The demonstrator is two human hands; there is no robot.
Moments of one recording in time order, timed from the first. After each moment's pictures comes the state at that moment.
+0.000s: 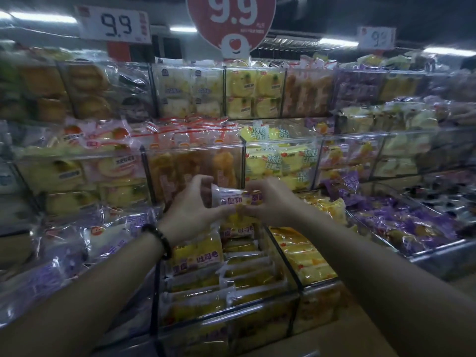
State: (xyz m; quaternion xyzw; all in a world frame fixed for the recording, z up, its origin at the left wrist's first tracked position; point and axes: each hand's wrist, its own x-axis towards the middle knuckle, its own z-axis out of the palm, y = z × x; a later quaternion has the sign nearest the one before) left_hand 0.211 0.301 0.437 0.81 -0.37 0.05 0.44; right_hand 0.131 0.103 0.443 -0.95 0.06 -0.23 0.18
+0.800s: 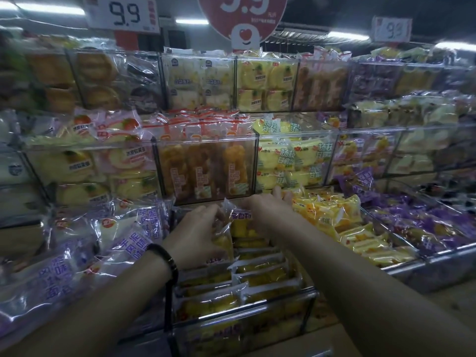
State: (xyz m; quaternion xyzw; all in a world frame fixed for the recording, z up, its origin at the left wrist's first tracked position) left_hand 0.225 0.322 0.389 0.88 -0.41 0.09 0.24; right_hand 0.175 0.139 0.409 -0.98 0.18 -0.12 0.00
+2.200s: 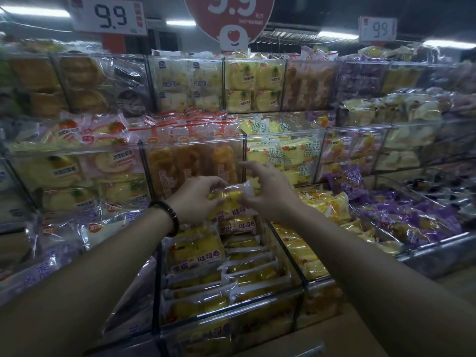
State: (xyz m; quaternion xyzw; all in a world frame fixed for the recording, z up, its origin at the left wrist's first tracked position) left_hand 0.245 0.286 0.448 0.86 -0.43 0.09 0.25; right_hand 0.145 0.104 0.430 -0.92 0.06 -0.34 0.20
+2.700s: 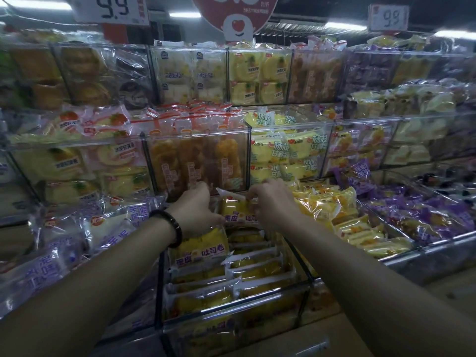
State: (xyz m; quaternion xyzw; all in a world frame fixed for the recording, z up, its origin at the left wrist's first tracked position) left_hand 0.243 0.293 0.425 0.92 -0.33 0.04 0.21; right_hand 0.160 0.111 0.400 -0.95 0.13 -0.26 0.08
